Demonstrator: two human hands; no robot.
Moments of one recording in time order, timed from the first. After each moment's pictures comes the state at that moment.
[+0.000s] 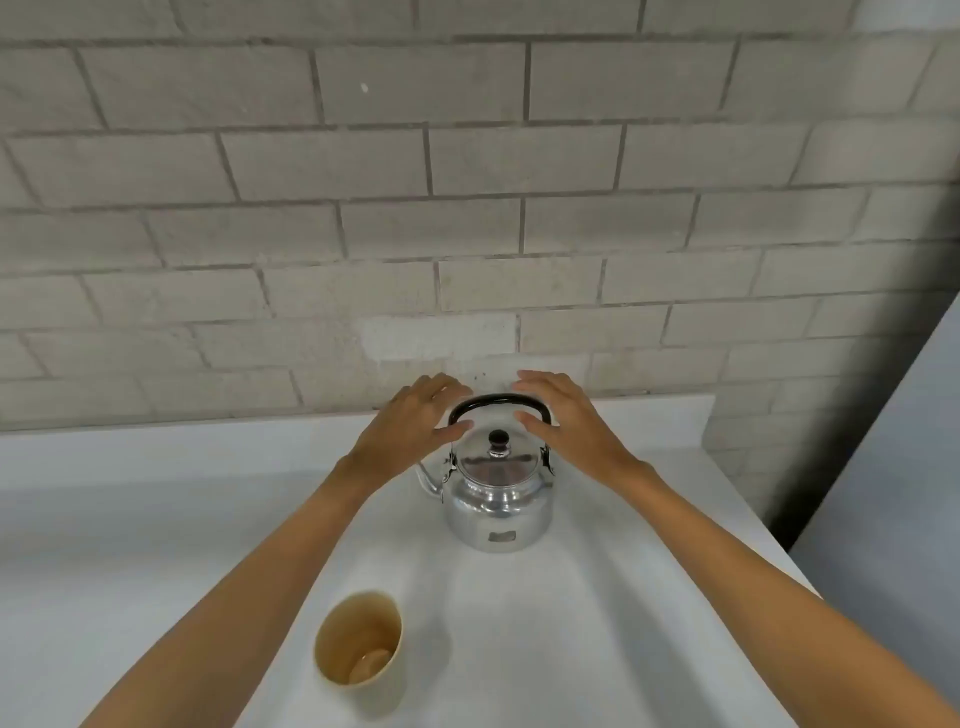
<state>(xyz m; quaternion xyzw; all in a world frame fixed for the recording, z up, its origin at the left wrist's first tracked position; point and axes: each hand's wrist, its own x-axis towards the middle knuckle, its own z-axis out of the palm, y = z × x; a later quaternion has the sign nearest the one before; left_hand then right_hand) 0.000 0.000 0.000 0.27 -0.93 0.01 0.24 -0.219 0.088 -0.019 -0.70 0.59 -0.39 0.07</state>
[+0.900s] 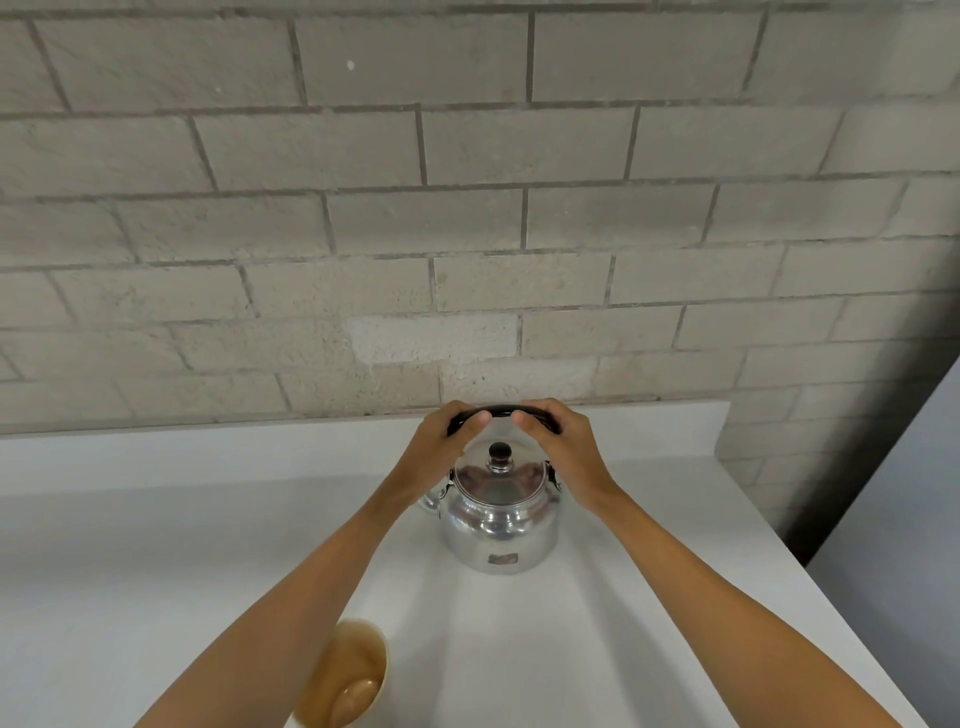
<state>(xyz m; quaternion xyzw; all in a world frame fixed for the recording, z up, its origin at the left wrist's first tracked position) -0.043 -0.007 -0.036 0.34 -0.76 -0.44 0.34 -0.211 0.066 -0.048 -0.51 0.54 -0.61 0.28</state>
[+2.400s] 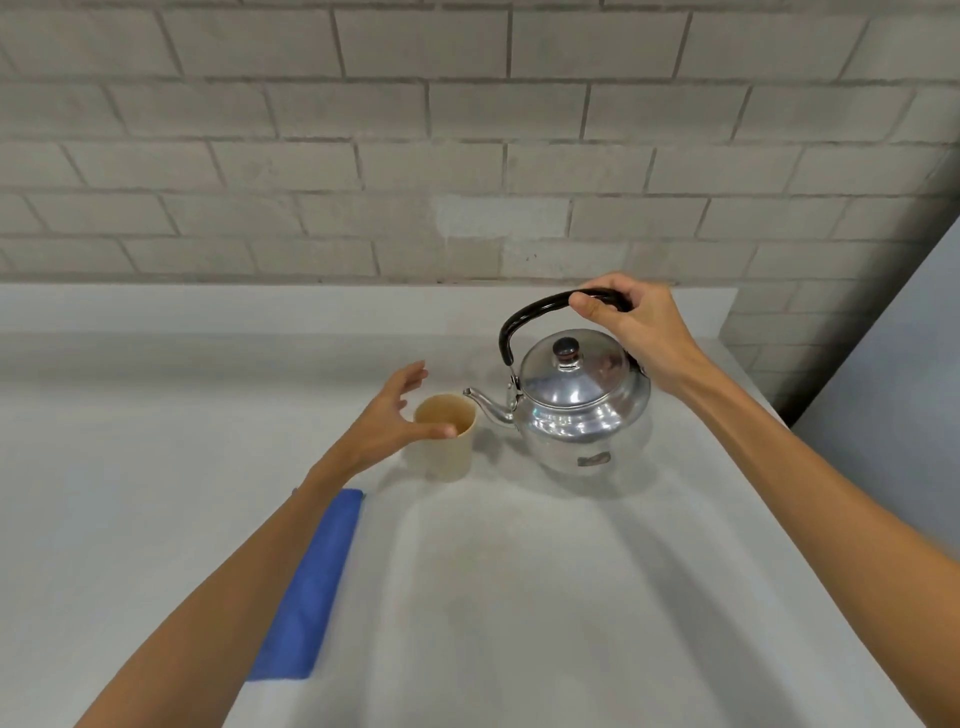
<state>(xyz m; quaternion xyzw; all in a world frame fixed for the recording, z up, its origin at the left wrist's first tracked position) 0.157 0.144 -0.075 0.40 -0.74 -0.46 0.27 -0.121 0.242 0.046 -0.58 0.57 -0.54 0.23</state>
